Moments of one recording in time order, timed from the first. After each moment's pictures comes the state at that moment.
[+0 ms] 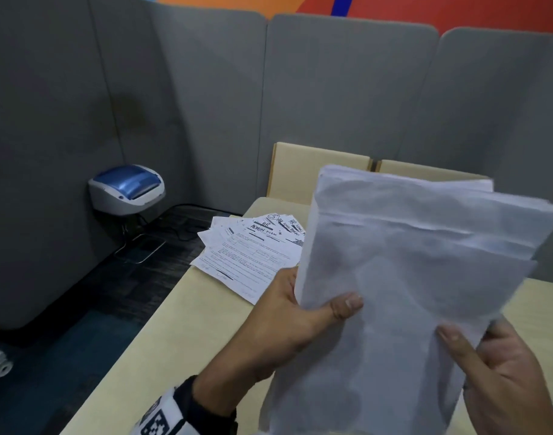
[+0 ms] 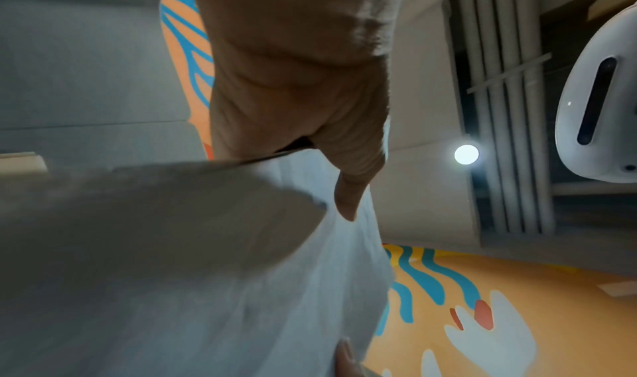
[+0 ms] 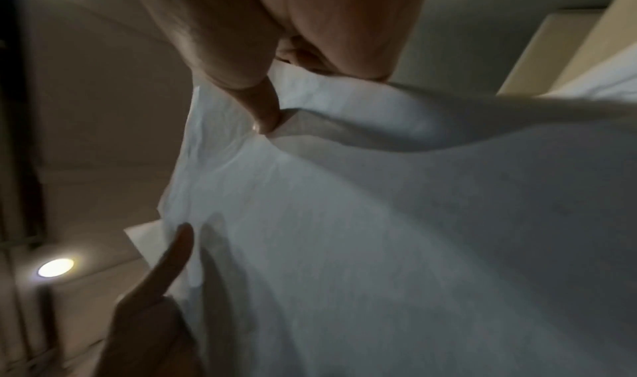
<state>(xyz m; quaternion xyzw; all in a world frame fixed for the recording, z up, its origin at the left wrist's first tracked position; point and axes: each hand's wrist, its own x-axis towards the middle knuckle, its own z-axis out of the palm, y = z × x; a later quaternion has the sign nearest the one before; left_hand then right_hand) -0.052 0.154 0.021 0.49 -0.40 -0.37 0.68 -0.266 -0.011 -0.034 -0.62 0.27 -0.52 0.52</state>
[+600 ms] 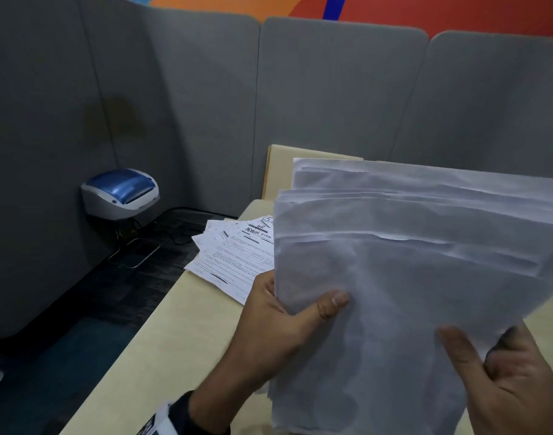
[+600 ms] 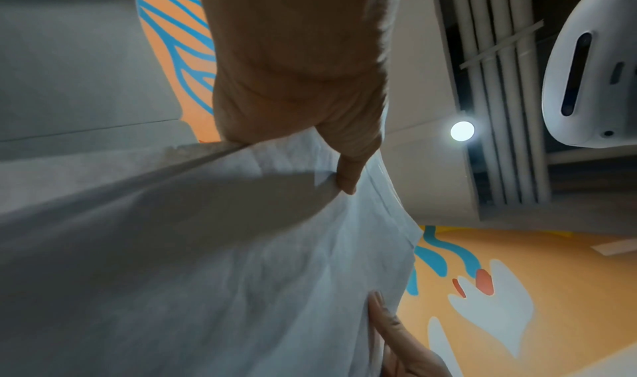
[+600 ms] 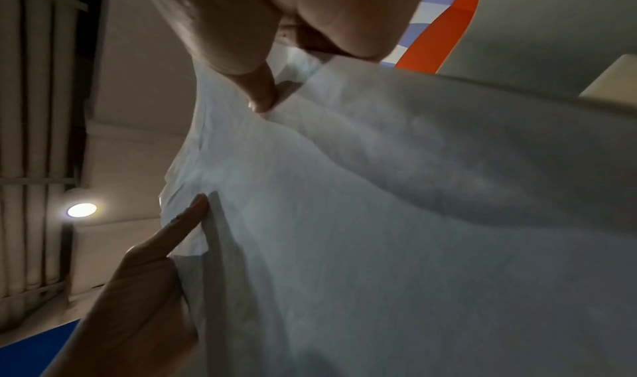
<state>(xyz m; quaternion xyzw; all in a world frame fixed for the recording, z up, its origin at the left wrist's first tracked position) -0.050 0.152 0.007 0.49 -0.39 -0.27 0.73 -0.267 0.020 -0.009 -0.67 0.27 -0.57 0.38</state>
